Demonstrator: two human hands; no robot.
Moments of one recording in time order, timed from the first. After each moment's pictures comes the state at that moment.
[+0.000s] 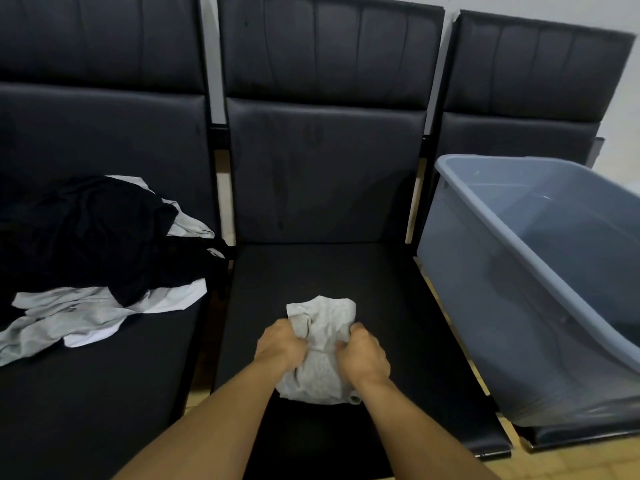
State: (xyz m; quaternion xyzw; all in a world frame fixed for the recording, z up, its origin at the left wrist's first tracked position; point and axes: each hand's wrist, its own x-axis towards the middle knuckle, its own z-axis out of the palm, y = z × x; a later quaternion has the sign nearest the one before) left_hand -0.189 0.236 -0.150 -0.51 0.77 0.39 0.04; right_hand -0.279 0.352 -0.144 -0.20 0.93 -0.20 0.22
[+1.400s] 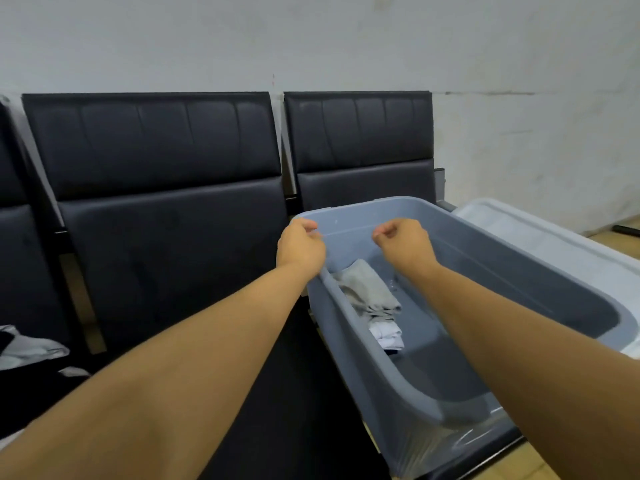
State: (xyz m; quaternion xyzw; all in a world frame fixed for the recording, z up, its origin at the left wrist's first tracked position) left_hand -0.461 0.343 0.072 -0.28 0.79 0.48 -0.26; right_hand -0.568 0.487 0.067 -0.19 0.88 -0.44 -0.03
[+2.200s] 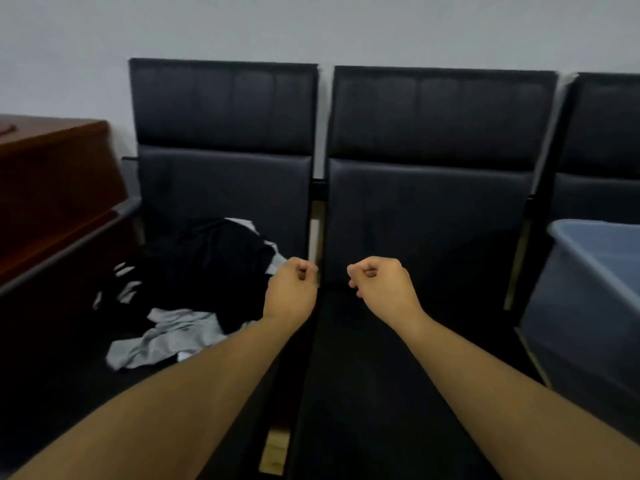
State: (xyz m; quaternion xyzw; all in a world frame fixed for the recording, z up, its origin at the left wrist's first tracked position) left_hand -0.126 0.119 -0.023 -0.49 0.70 0.39 -0.35; right_hand -0.263 0.206 -0.001 -0.43 0.76 -0.44 0.18
